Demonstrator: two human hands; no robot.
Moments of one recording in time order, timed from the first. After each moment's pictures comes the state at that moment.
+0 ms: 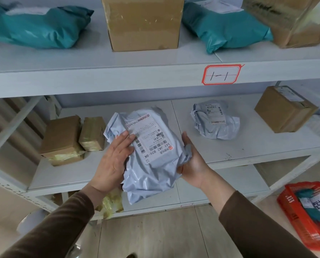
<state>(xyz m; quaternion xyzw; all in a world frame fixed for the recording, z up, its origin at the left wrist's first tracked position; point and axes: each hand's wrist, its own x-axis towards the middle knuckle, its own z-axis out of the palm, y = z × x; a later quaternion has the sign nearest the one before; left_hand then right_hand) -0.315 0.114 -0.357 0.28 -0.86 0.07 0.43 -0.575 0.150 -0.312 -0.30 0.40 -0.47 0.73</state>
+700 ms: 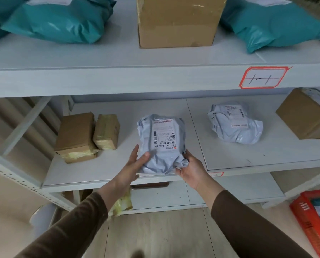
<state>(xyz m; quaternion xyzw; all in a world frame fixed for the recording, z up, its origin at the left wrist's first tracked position) -0.308 0.103 -0.375 0.52 -0.45 -0.66 0.32 -0.535 0.090 -0.395 -0.16 0.47 -0.50 0.71</state>
